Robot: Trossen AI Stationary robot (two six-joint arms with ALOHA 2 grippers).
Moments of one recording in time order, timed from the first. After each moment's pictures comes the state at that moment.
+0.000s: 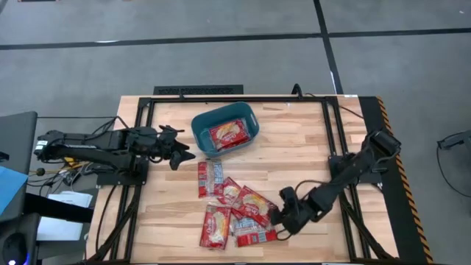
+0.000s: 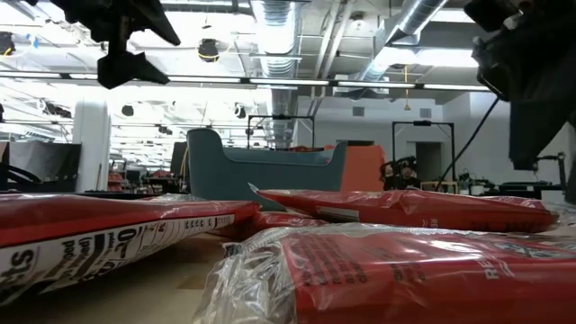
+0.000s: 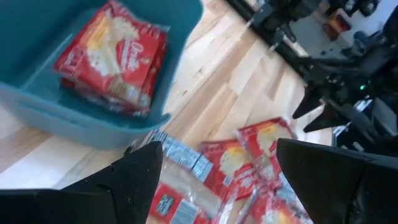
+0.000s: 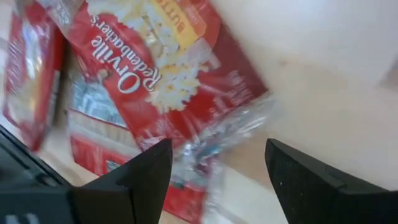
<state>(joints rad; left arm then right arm) 0.00 0.71 0.64 -0.37 -0.15 -0.72 0.68 1.65 0.93 -0.39 0.28 1.91</state>
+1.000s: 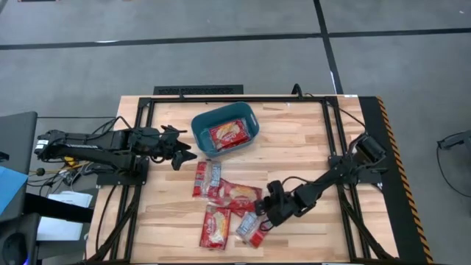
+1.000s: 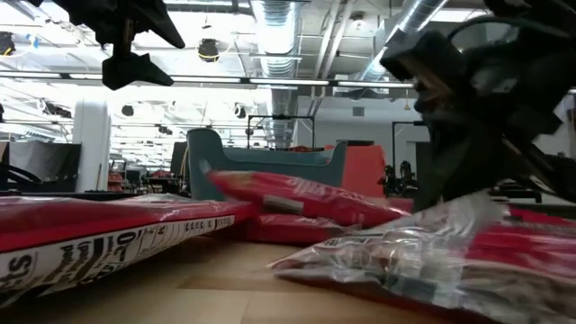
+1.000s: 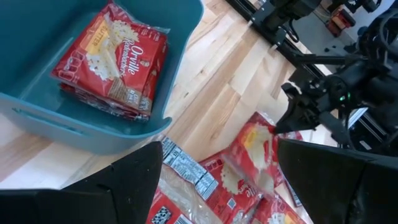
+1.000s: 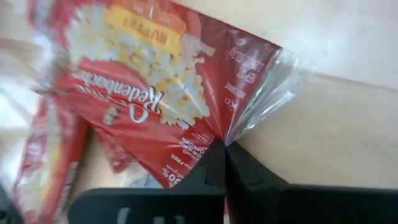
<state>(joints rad) 0.00 0.74 0.64 -0.35 -0.16 -0.70 0.55 1.80 0.92 -0.17 0.45 1.76</state>
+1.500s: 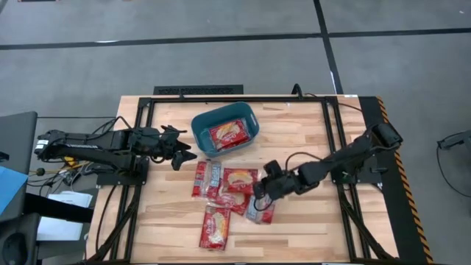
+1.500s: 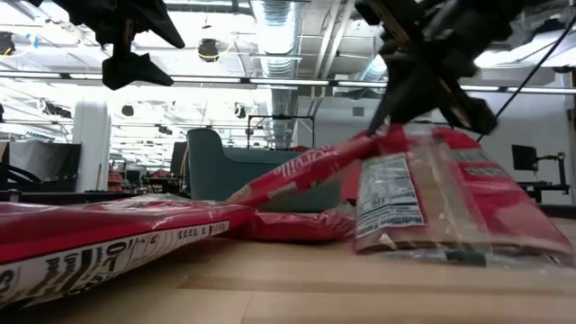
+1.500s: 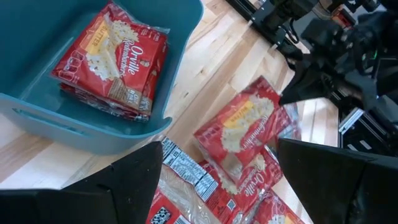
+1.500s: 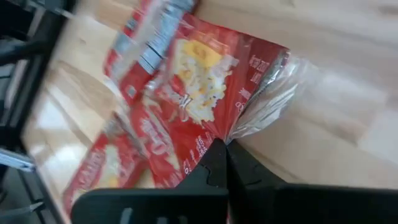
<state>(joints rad) 0.00 0.74 0.64 -0.35 -0.16 -0.70 0.38 1.57 0.92 -0.23 0.42 1.40</state>
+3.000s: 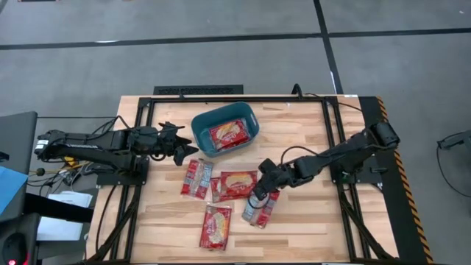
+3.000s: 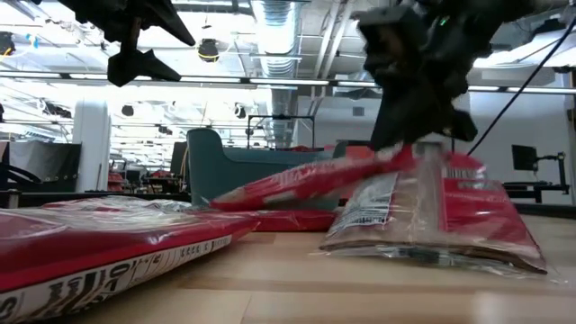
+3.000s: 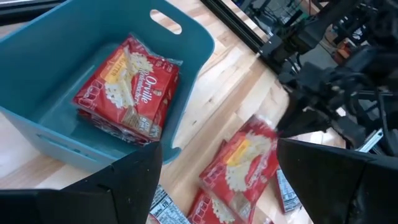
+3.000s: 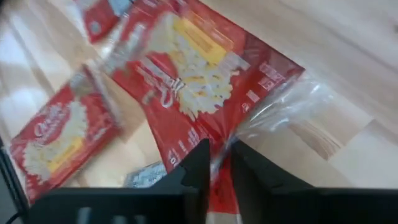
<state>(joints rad) 0.00 0.74 0.64 -0.29 -0.27 -0.71 0.29 1.59 0.93 -0.28 0.22 1.13</state>
